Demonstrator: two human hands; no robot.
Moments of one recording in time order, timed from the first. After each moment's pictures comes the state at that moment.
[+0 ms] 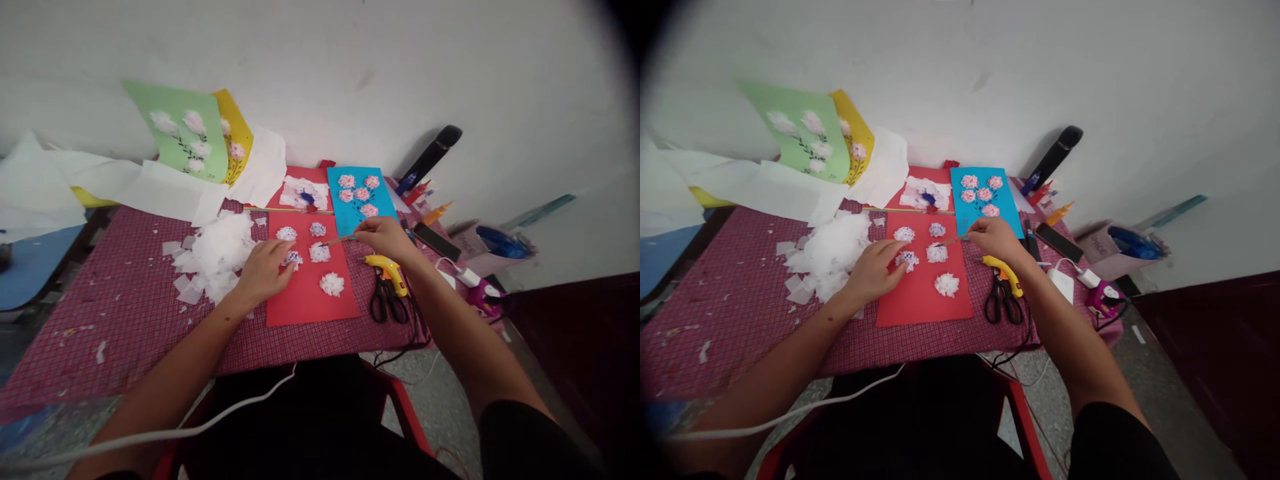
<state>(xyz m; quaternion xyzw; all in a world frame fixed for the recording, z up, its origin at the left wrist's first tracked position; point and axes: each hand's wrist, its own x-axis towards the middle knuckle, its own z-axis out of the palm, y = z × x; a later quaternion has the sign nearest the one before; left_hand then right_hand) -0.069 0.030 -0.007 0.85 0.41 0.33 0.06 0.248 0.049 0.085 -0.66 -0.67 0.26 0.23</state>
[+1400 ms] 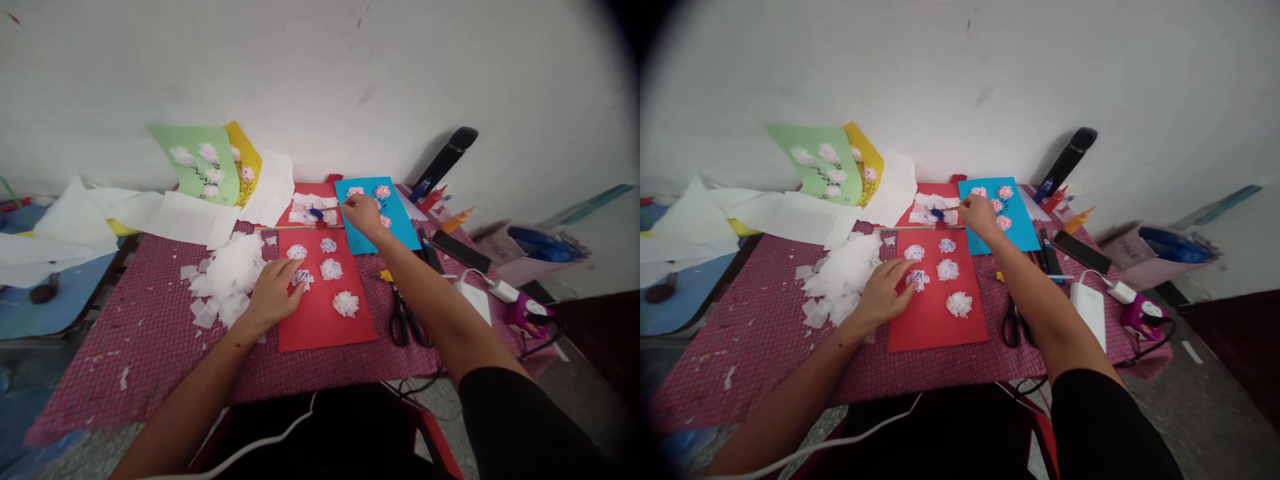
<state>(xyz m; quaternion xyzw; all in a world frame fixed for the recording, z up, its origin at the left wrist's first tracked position) -0.071 0.028 -0.006 0.84 0.43 0.32 0.07 0.216 0.187 0.044 -0.69 -0.66 0.08 0.29</state>
